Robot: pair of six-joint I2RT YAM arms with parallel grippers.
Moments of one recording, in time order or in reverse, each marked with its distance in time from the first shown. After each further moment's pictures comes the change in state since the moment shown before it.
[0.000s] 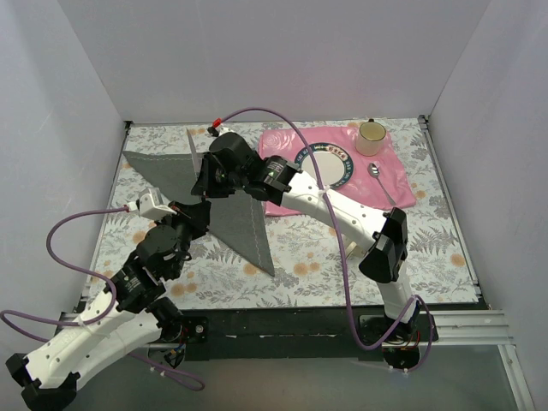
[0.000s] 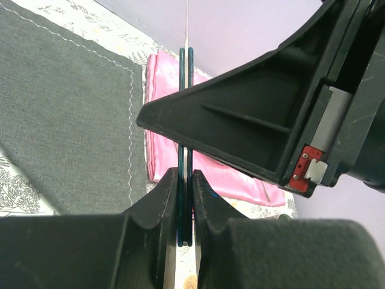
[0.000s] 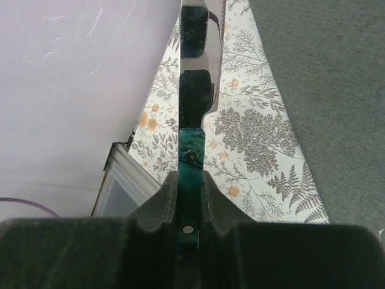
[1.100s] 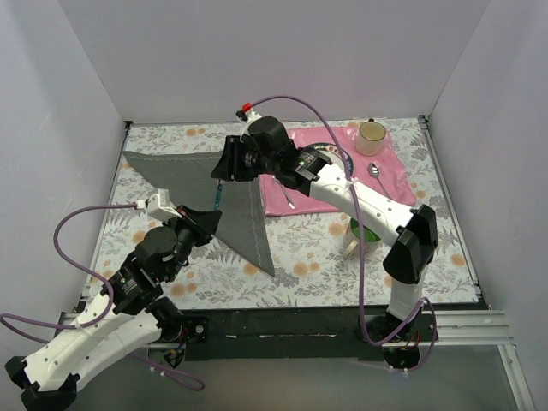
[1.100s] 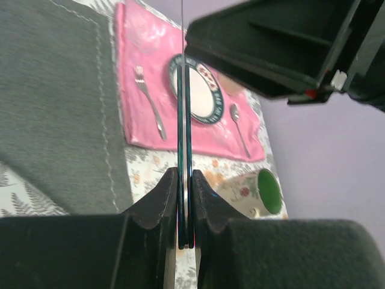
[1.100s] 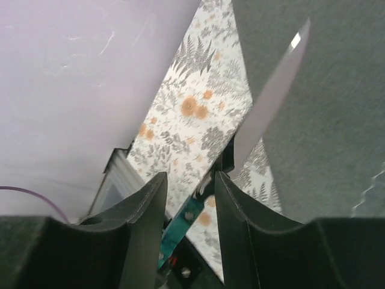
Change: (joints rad) left arm -0.001 -0.019 0.011 -0.076 0.235 -0.066; right arm -0.155 -0.179 -0.275 0.219 -0.154 -0.148
